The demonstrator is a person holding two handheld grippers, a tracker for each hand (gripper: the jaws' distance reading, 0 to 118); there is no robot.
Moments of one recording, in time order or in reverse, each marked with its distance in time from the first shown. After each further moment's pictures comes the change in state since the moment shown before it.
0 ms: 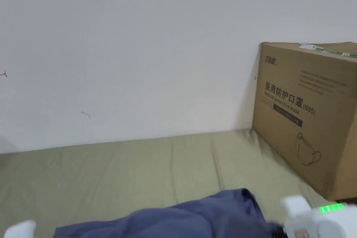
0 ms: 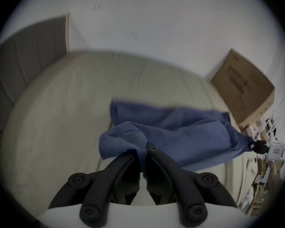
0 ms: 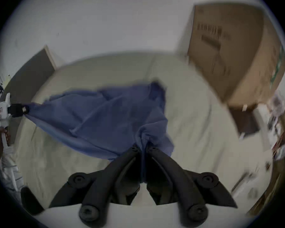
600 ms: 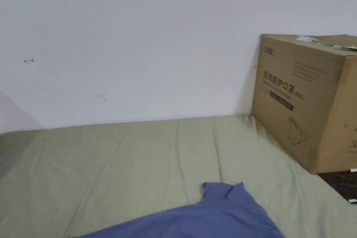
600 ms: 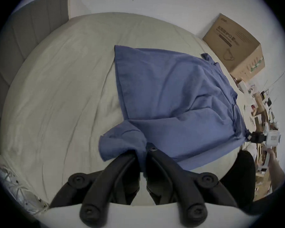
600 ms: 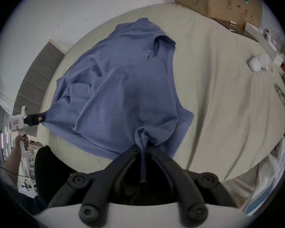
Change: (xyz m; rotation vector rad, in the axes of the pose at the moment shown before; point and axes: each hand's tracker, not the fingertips) left arm -0.051 -0.188 0.132 -0.207 -0.031 -0.093; right arm -0.003 -0.237 0.124 -0.196 0.164 -0.206
